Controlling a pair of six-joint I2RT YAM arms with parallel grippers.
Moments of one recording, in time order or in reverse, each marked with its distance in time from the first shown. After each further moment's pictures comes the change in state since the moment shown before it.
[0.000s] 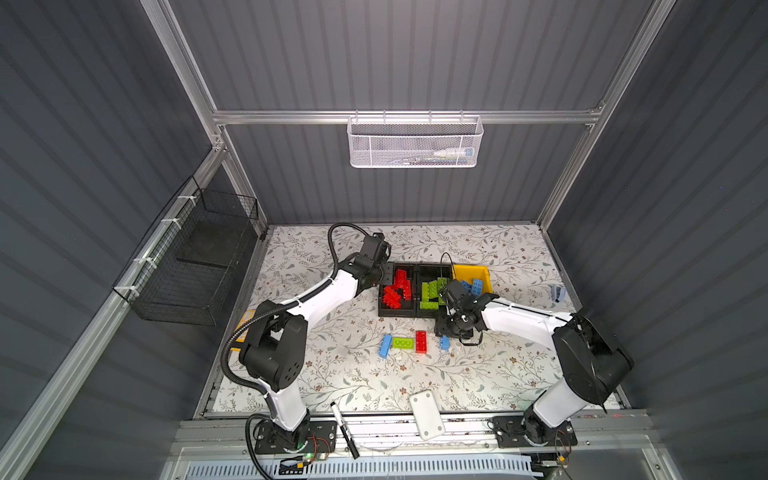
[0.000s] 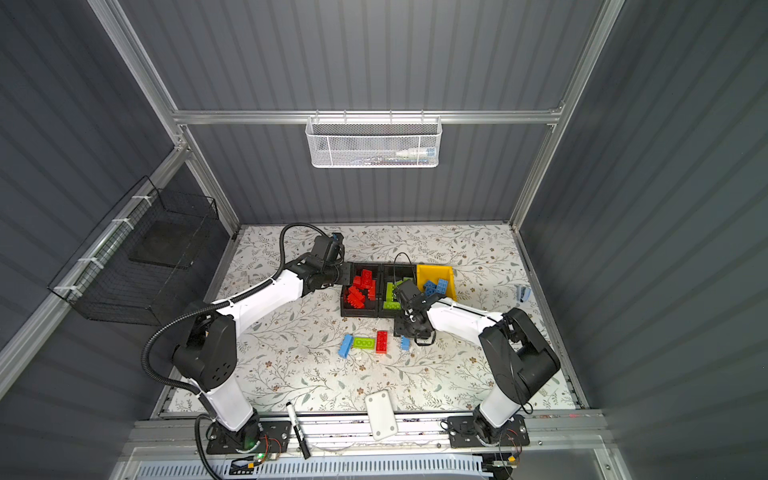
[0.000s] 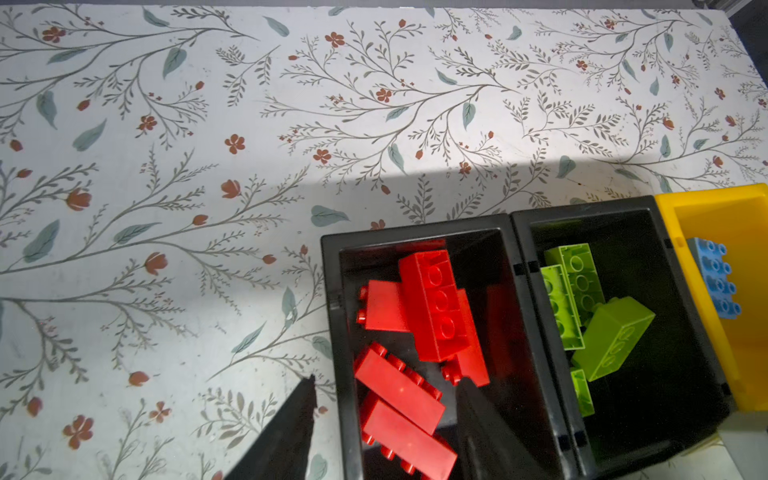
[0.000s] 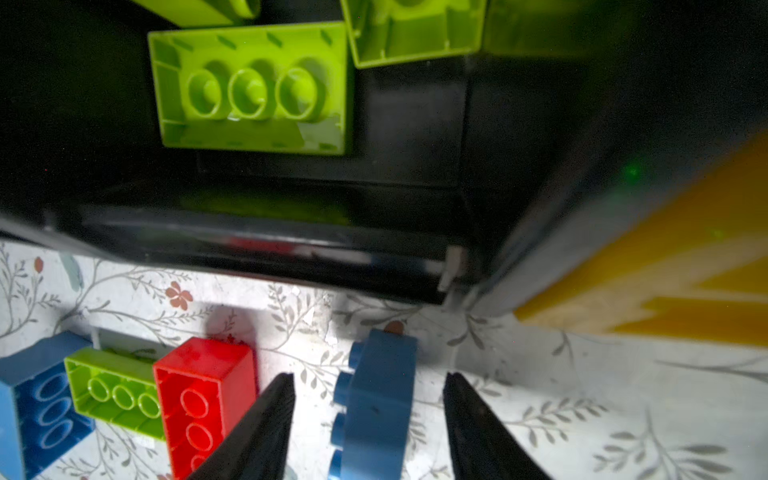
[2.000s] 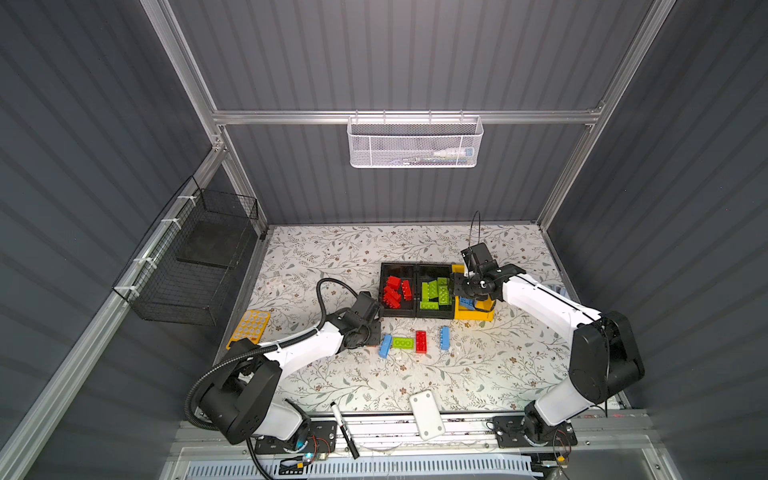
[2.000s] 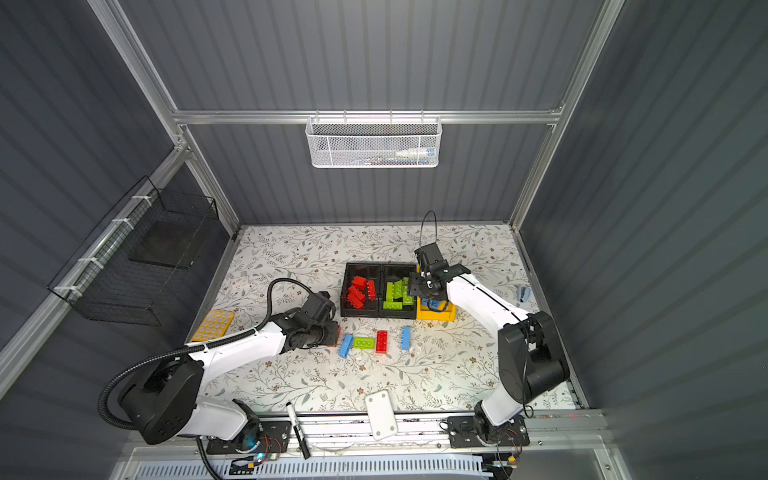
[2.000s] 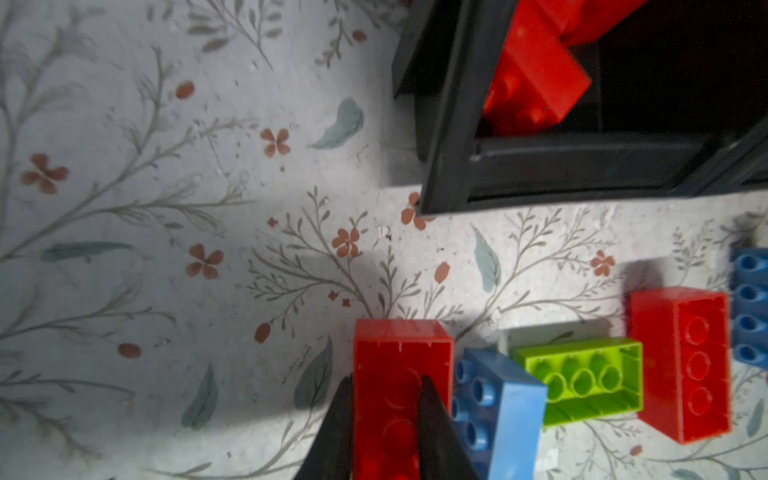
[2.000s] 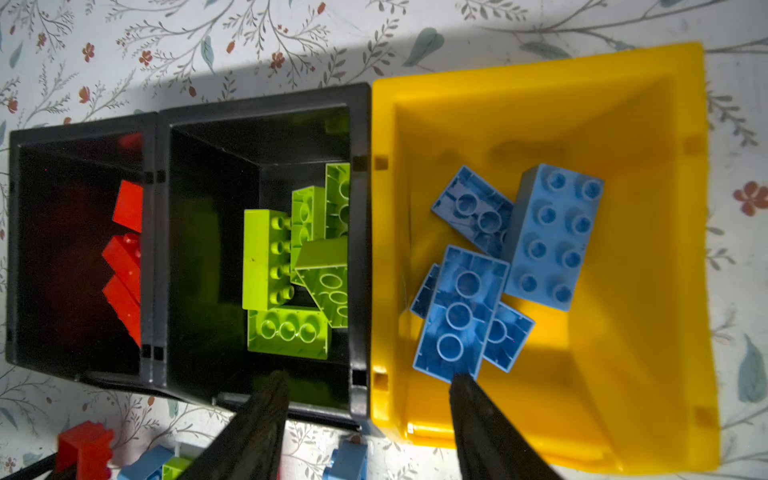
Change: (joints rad) left arm -0.127 -0.326 -0.549 -0.021 -0.019 -0.202; right arm -0.209 -0.045 0.224 -0.055 0.065 -0.157
